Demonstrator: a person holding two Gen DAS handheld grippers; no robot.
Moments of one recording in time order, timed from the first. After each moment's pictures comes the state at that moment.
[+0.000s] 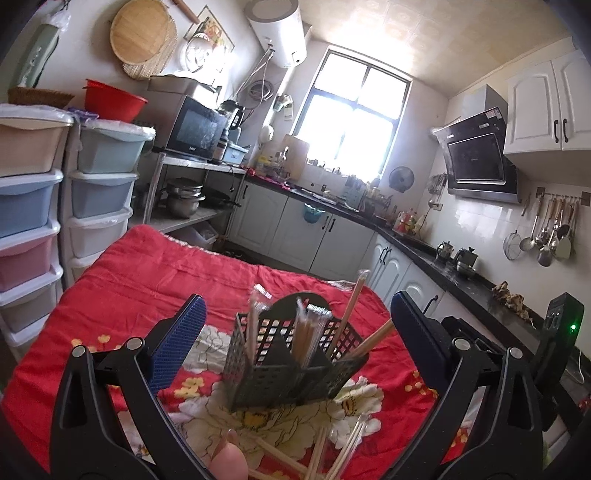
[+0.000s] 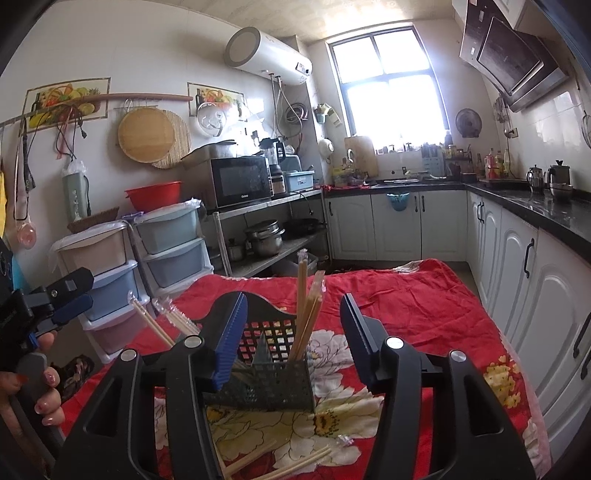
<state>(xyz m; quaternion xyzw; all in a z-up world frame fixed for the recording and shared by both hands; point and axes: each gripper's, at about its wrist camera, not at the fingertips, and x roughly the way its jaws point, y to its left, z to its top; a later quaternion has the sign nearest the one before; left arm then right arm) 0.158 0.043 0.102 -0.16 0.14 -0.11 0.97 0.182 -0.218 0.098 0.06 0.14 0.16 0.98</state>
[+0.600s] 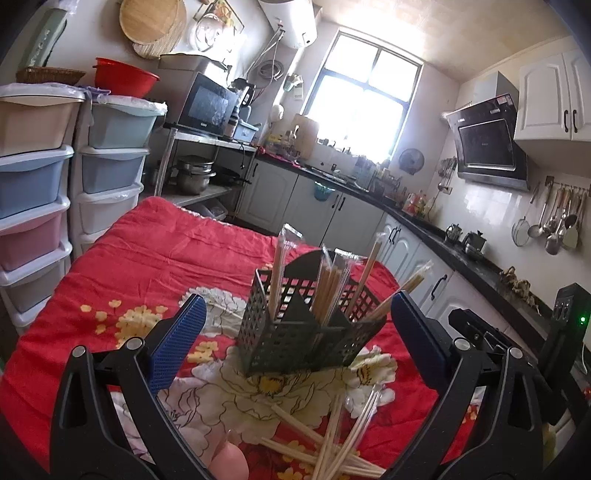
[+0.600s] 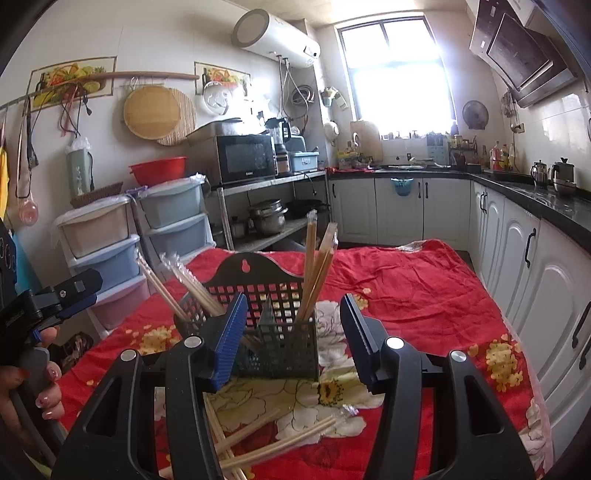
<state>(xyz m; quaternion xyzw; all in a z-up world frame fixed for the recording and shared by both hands) 0.151 0.050 0.072 -0.16 0.18 -0.10 0.97 0.169 -0.207 0.077 0.03 0.18 0.17 0.97</state>
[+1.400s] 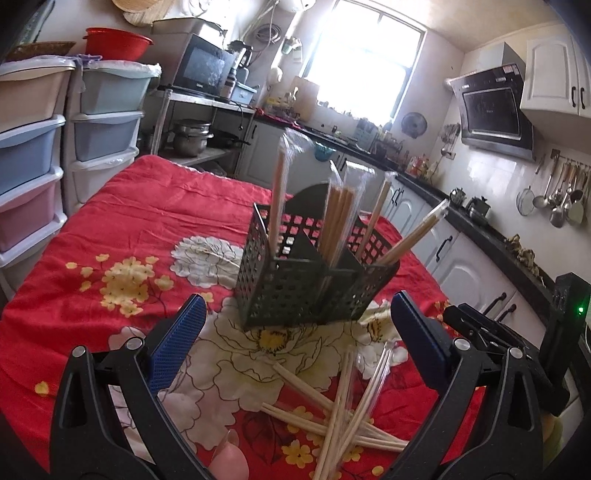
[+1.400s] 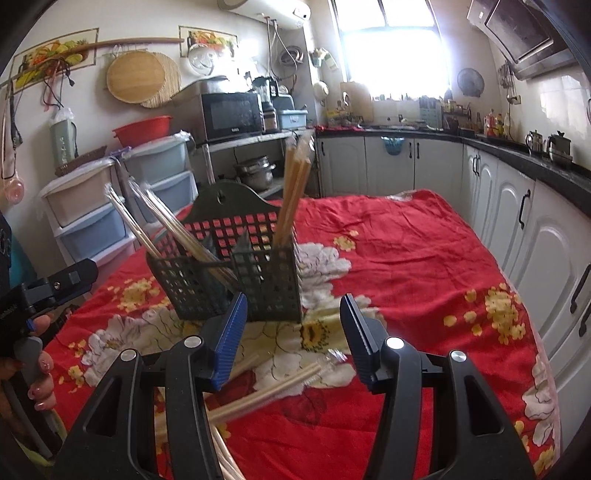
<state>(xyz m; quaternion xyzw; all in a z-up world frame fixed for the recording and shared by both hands) 0.163 0.033 0.030 -0.15 0.25 -0.11 0.95 0.176 -0.213 0.031 0.02 0.26 0.15 0.95</state>
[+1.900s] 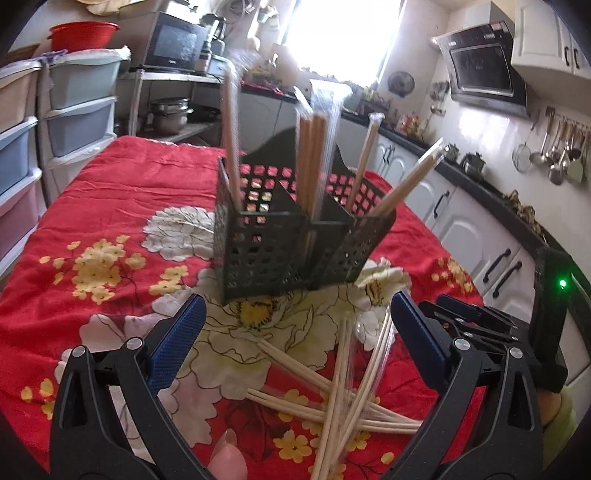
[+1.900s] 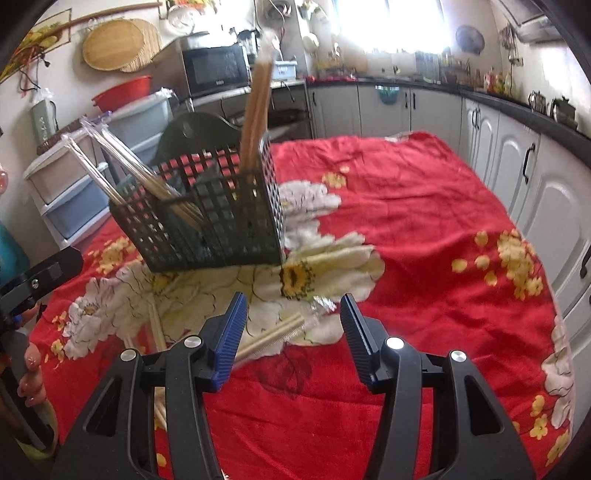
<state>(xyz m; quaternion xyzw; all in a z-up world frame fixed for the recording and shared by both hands) 0.181 0.003 0.007 -0.10 0.31 -0.14 0.93 0.201 -0.219 -0.013 0.03 0.36 0.14 0.92</state>
